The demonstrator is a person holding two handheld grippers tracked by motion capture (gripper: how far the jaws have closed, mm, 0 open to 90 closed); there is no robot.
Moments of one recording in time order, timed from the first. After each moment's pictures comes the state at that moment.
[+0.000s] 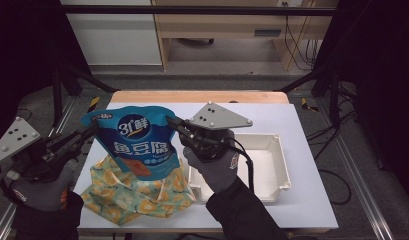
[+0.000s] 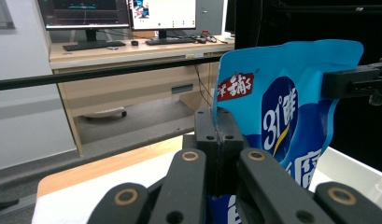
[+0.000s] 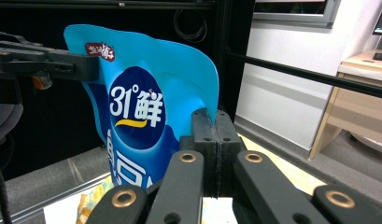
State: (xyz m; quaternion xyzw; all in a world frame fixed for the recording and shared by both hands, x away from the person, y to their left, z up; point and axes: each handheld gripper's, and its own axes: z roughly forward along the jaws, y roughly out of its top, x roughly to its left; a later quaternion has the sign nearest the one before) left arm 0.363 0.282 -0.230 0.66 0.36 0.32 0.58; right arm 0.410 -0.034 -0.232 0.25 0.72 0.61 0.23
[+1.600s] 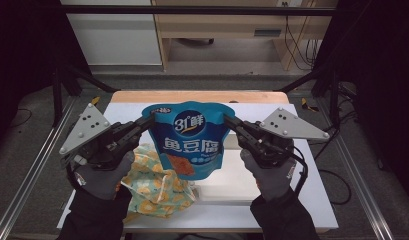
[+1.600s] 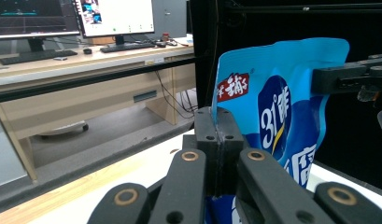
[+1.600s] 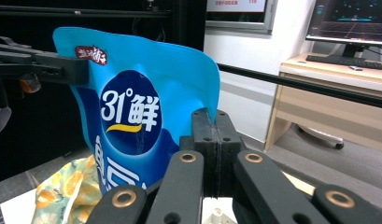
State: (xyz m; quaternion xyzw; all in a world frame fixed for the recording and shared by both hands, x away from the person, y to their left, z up) left arm 0.383 0.185 -0.222 0.69 0.30 0.29 0.59; right arm 0.390 -0.134 -0.230 0.29 0.68 0.60 0.28
